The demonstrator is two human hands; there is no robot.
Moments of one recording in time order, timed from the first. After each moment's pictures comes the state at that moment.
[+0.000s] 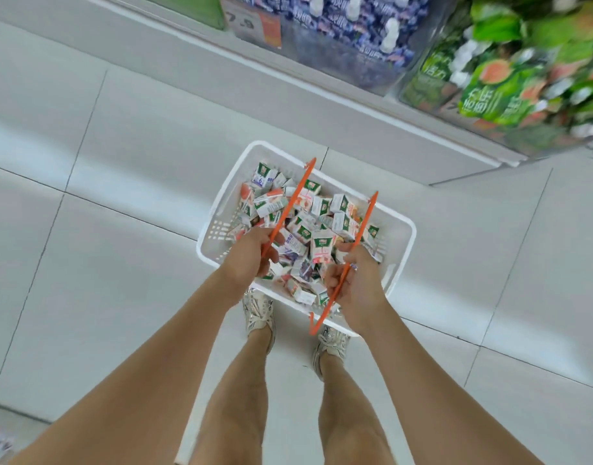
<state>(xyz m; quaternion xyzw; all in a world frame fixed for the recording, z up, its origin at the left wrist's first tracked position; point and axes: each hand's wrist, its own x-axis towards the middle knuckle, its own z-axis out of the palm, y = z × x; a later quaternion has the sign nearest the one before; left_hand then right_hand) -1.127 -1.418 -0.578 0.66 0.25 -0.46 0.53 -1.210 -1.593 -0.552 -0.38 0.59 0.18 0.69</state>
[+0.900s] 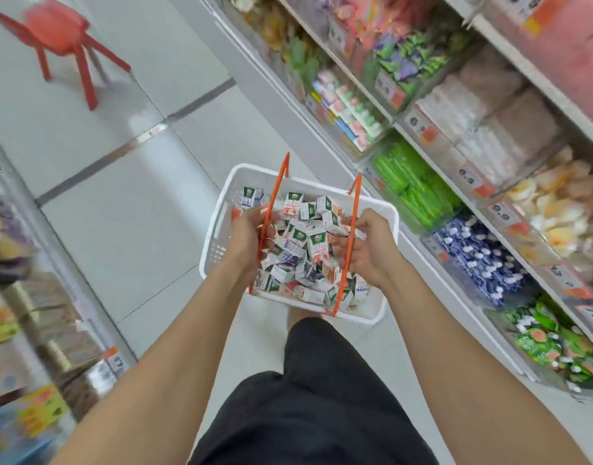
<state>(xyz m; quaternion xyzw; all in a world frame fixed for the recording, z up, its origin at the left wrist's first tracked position) -0.985 -0.992 -0.178 0.53 0.41 -0.14 0.73 -0.924 -1.207 -0.163 -0.56 0.32 0.38 0.66</state>
